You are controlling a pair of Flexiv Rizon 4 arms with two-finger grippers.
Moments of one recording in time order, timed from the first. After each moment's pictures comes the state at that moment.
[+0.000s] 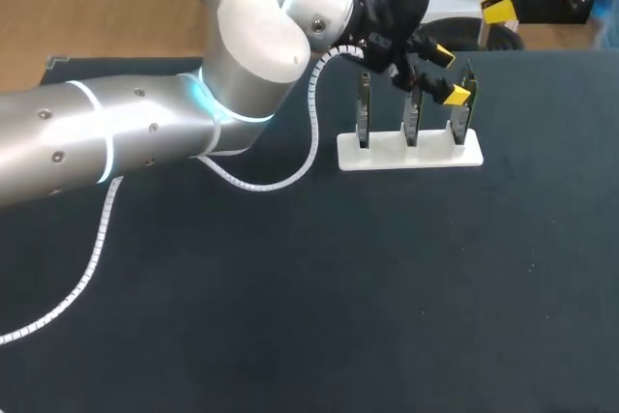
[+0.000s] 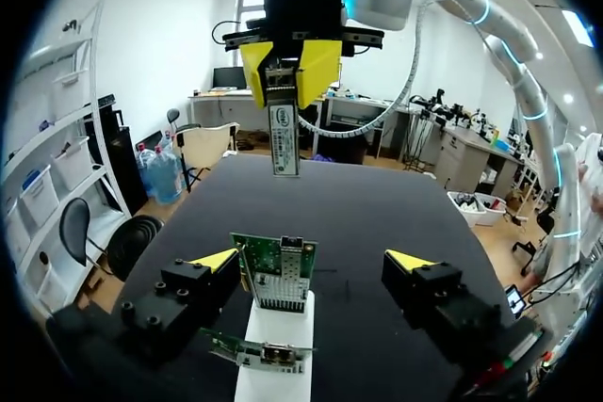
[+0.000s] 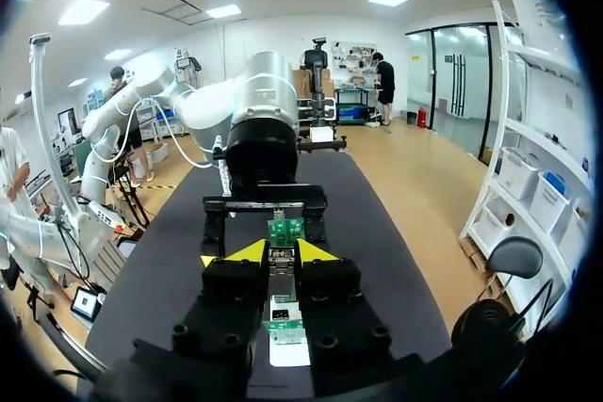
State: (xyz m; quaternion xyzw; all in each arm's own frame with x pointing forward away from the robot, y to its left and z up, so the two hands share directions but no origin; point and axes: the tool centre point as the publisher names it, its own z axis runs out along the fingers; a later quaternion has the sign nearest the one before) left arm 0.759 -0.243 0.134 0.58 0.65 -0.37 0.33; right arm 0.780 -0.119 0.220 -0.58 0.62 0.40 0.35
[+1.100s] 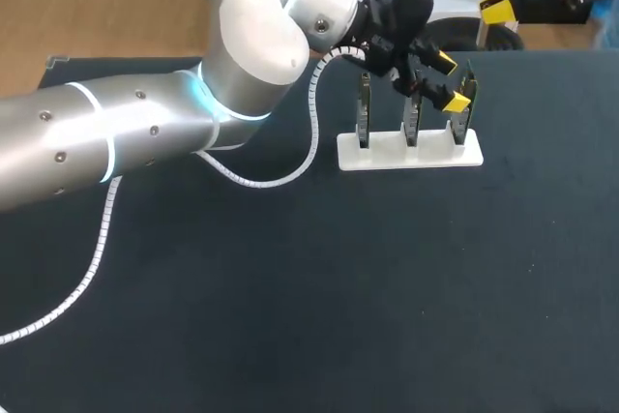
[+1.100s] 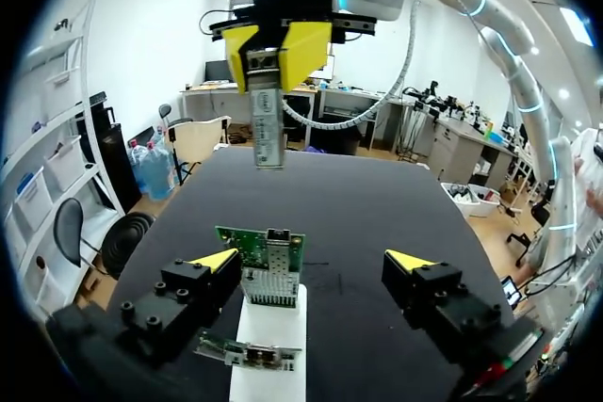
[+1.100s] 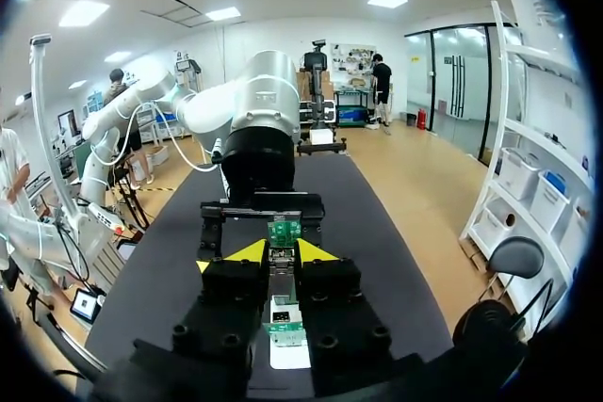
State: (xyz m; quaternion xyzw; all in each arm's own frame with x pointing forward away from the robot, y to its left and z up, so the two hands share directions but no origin) left arm 0.749 -0.244 0.127 0.60 0.64 -0.37 0.31; right arm 0.780 -0.118 0.219 -0.58 0.62 0.40 0.35
